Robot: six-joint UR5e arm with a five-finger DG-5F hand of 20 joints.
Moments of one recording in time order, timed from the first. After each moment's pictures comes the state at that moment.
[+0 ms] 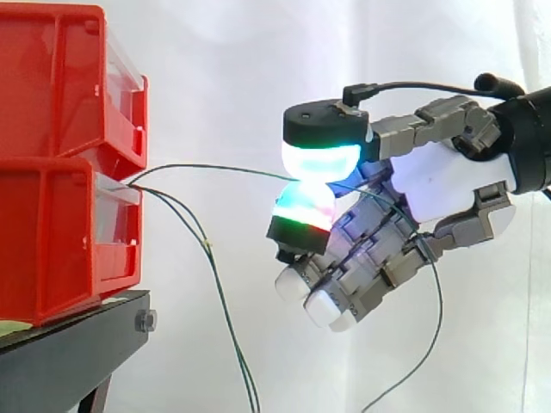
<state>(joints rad) 0.11 -2.33 -0.86 -3.38 -1.31 -0.16</state>
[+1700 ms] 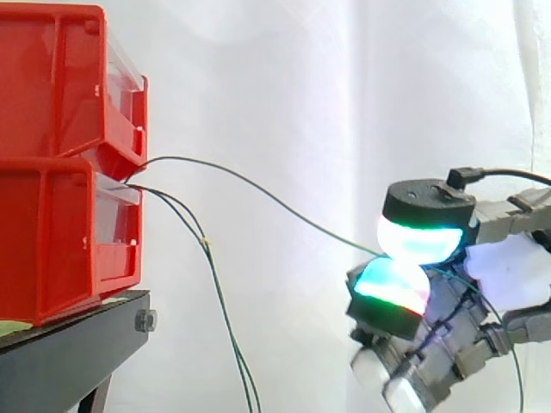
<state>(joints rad) 0.09 -2.20 -1.29 -2.99 -1.40 -0.07</state>
